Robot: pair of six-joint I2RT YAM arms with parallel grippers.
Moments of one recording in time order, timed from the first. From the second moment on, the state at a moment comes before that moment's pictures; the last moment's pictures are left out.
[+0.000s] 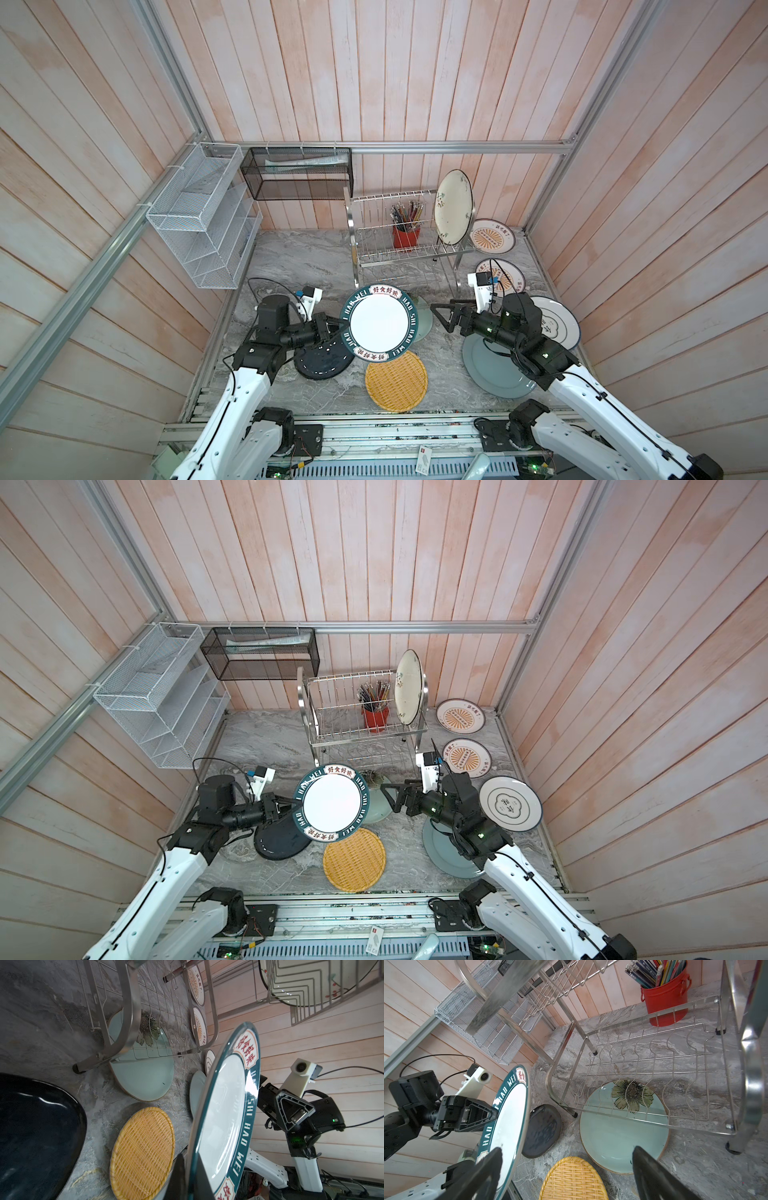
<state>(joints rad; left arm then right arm) -0.14 0.88 0.63 -0.36 0.88 -0.70 0.55 0.80 0.65 -0.15 -0.32 0.57</state>
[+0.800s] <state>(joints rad) -0.17 1.11 0.72 -0.19 0.87 -0.59 0.65 1.05 0.64 0.05 -0.36 0.77</state>
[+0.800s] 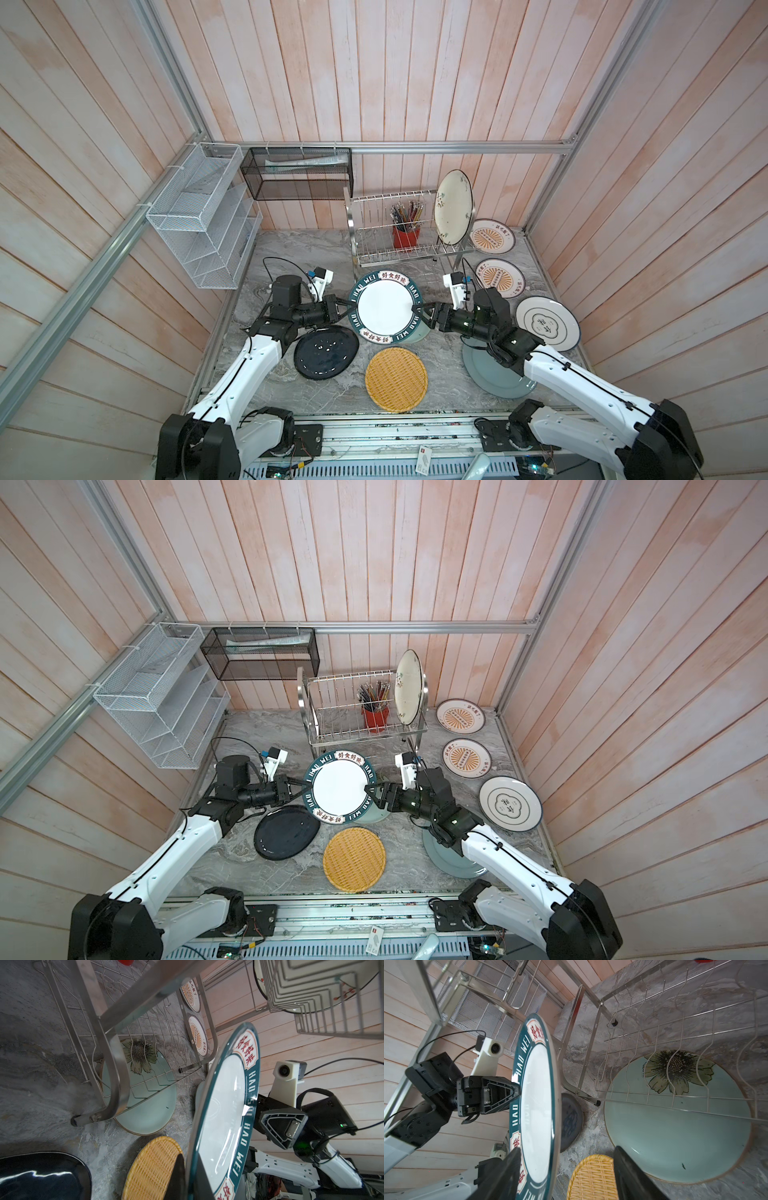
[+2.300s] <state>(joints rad) -0.18 0.92 0.67 -0.19 0.84 -0.52 0.78 0.91 0.66 -0.09 -0.04 0.78</state>
